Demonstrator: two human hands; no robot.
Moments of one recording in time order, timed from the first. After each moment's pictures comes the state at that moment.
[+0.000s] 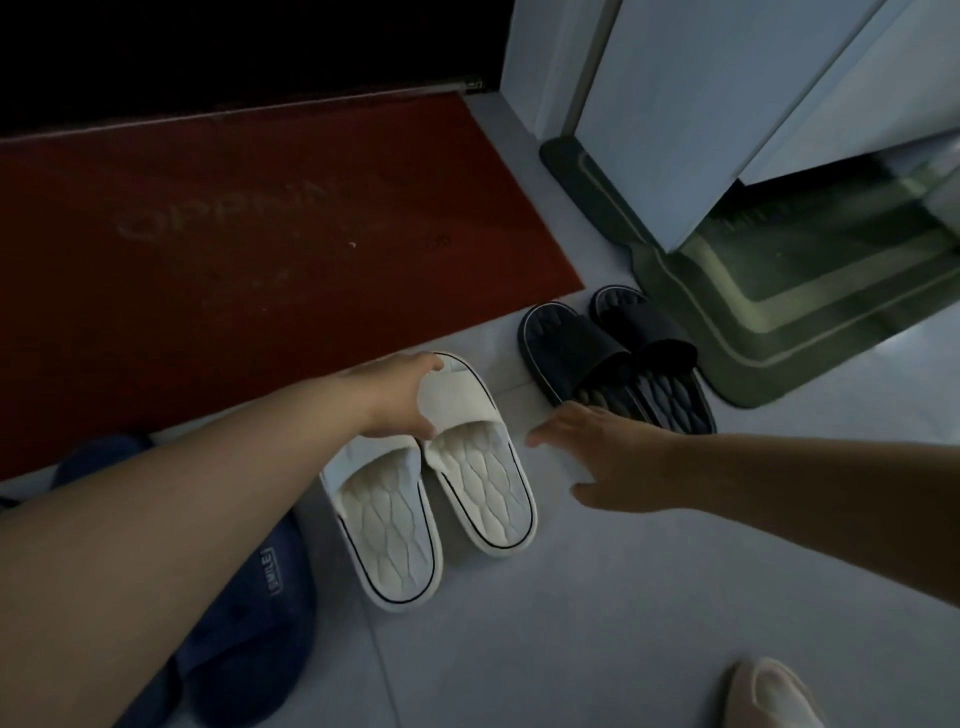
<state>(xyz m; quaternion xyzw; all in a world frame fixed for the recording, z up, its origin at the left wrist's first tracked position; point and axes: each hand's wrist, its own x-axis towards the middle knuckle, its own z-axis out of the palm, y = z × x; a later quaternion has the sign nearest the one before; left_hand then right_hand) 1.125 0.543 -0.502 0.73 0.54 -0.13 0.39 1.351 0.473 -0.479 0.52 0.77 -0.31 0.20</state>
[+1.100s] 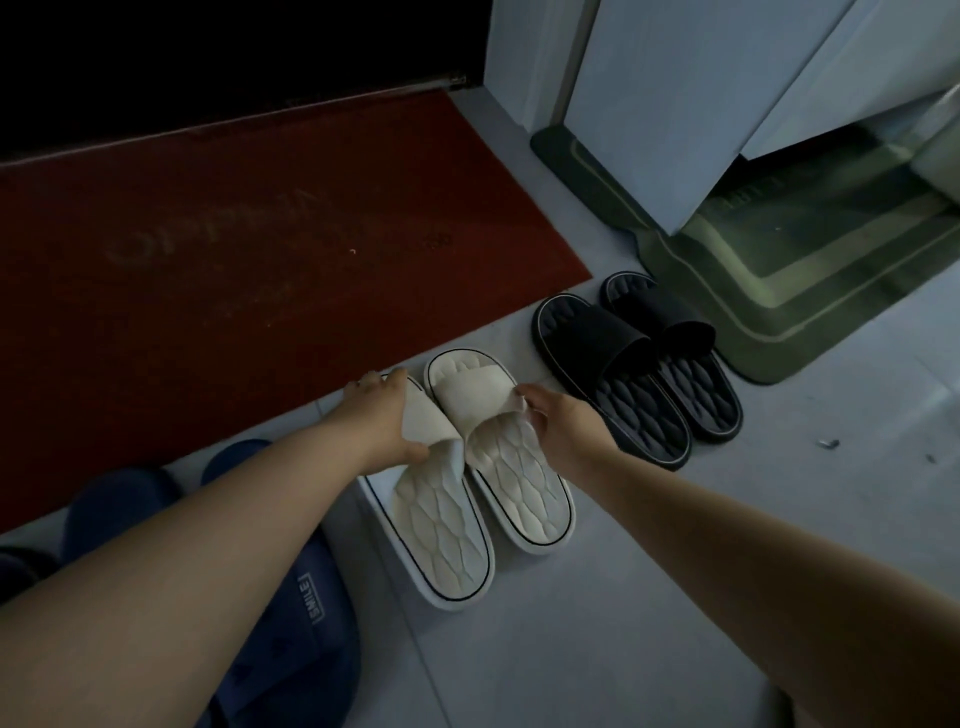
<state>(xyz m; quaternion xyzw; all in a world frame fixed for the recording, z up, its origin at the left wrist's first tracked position) 1.092 0.540 -0.536 0.73 0.59 -0.16 0.31 1.295 0.496 -0.574 0.75 0.59 -0.29 -0.08</state>
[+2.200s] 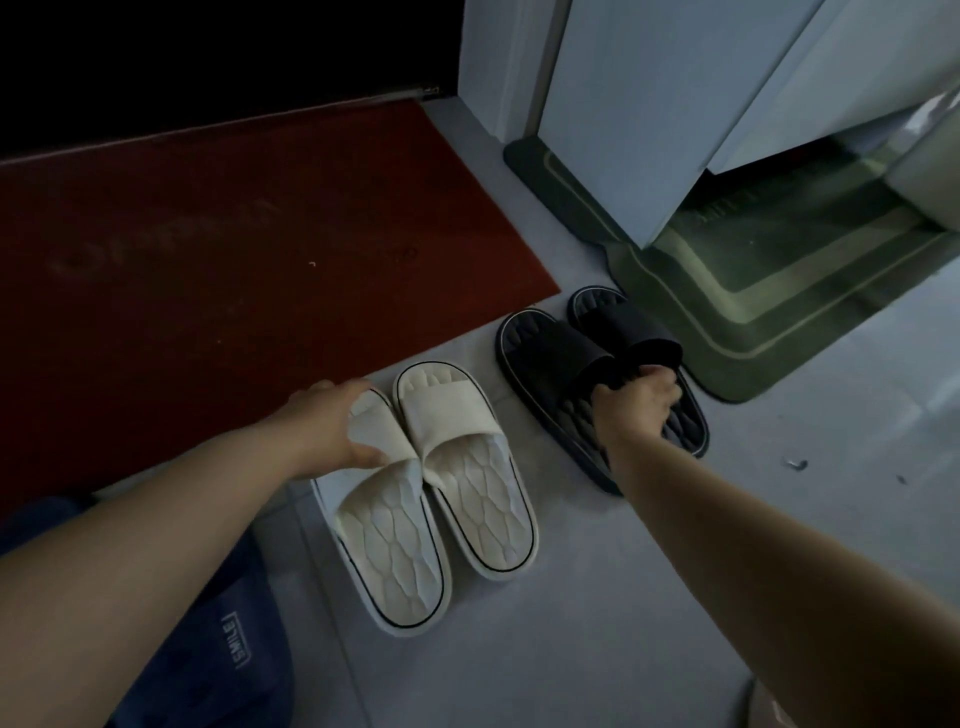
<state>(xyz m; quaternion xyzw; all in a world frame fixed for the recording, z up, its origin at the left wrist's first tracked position) 1.101 0.558 -0.536 0.71 0.59 -0.13 0.35 1.383 0.525 -0.565 0.90 0.21 -0.25 -0.31</state>
